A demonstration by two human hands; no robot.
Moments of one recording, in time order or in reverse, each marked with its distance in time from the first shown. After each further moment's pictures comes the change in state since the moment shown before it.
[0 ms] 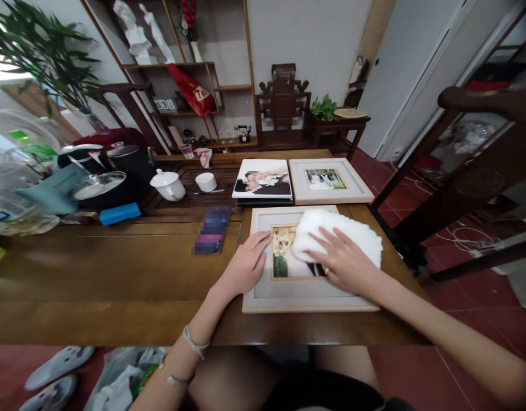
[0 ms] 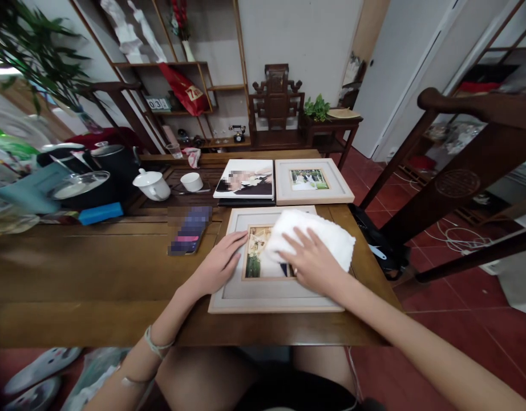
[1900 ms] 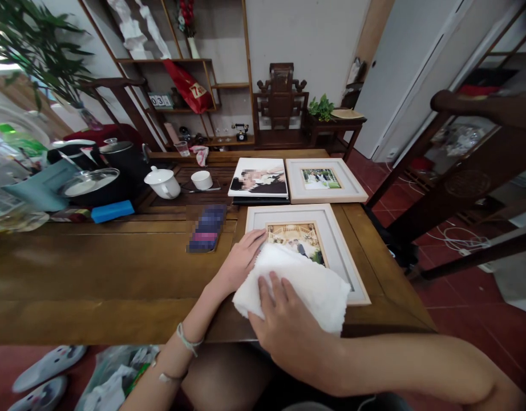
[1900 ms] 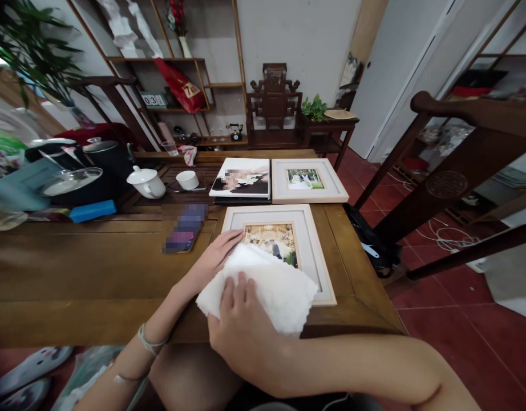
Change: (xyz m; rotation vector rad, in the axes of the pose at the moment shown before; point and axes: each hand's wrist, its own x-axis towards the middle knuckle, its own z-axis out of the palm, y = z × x) left_hand 0.000 -0.012 0.004 -0.017 -0.038 0.037; right_hand 0.012 -0.140 -0.012 -0.118 0.141 -0.184
